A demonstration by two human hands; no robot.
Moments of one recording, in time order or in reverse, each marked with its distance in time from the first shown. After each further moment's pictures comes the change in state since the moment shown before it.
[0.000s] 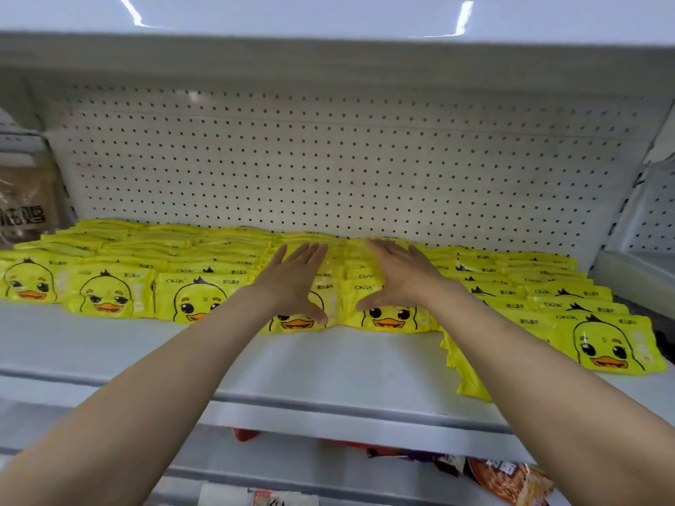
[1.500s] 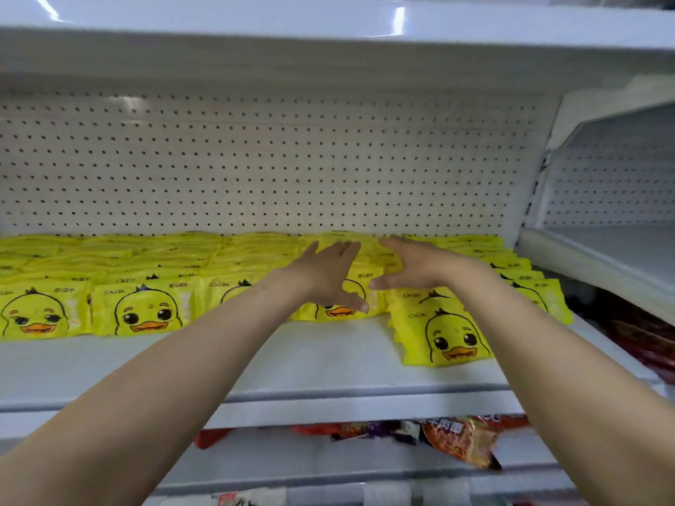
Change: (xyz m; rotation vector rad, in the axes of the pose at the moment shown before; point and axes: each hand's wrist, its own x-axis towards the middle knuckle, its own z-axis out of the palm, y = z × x) left_hand 0.018 0.119 -0.035 -0.055 -0.103 0.238; right_hand -0.084 0.059 -0.045 0.131 -0.122 0.213
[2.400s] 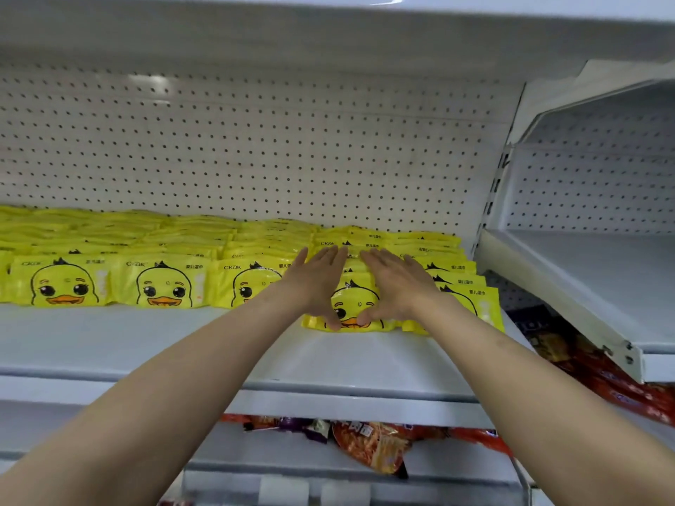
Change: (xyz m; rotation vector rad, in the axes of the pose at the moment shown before) left_hand 0.078 0.114 0.039 0.103 -0.019 -0.184; right_hand -0.008 0.125 0.041 -0.201 0.095 -0.136
